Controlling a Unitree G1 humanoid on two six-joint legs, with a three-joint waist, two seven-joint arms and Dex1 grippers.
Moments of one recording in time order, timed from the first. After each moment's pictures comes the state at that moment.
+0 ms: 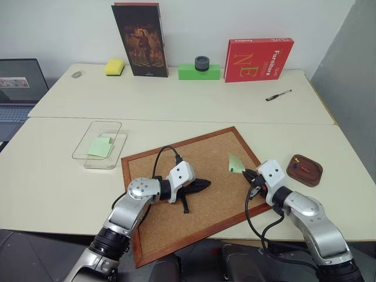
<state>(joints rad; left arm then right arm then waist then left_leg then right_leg) -0.29 0.43 -0.30 0.03 -0.15 0.18 -0.95 -0.02 -0.43 0.10 -0.35 0.09 0.45 0.45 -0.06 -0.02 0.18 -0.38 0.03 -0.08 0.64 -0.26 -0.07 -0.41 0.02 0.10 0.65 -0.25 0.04</state>
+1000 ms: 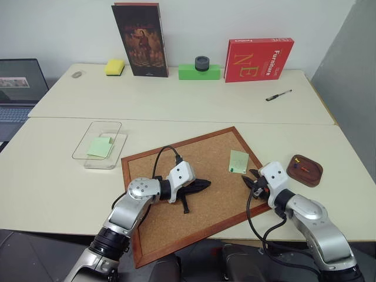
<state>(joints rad) -0.29 0.43 -0.30 0.03 -0.15 0.18 -0.95 0.04 -0.41 0.08 -0.45 0.10 0.54 0.43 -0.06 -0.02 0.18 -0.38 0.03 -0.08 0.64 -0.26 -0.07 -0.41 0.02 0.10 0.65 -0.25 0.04</state>
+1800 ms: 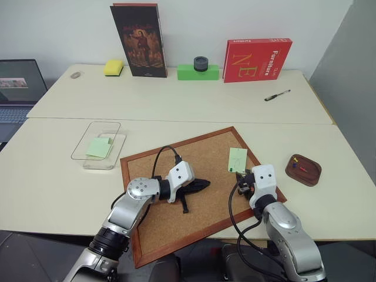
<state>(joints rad) -0.29 0.44 -0.30 0.03 -0.15 0.18 -0.95 0.07 -0.10 0.16 -0.46 0.02 0.57 0.11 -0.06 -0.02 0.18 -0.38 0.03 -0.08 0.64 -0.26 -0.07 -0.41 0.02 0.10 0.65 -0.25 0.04</state>
